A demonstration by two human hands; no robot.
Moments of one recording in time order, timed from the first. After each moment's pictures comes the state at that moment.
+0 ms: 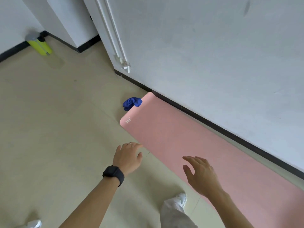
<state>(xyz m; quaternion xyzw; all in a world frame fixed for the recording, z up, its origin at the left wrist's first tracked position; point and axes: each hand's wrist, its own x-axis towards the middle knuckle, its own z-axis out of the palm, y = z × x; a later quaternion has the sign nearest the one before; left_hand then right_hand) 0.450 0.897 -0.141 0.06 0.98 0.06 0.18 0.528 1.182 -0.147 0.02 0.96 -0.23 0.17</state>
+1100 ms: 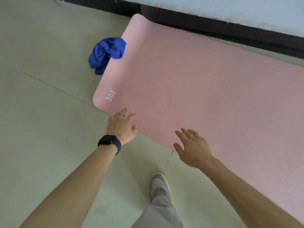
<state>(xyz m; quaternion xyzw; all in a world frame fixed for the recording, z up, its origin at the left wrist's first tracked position) 0.069 0.755 -0.764 0.12 0.95 -0.10 0.28 0.204 1.002 -0.778 0.05 0.91 -0.24 0.35</state>
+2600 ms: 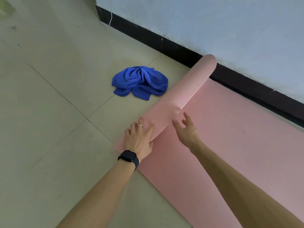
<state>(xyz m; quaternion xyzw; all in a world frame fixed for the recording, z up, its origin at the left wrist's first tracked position) -0.032 0.712 -0.921 0.09 0.99 -0.04 0.04 -0.045 0.900 -0.878 0.22 0.82 -0.51 0.16</state>
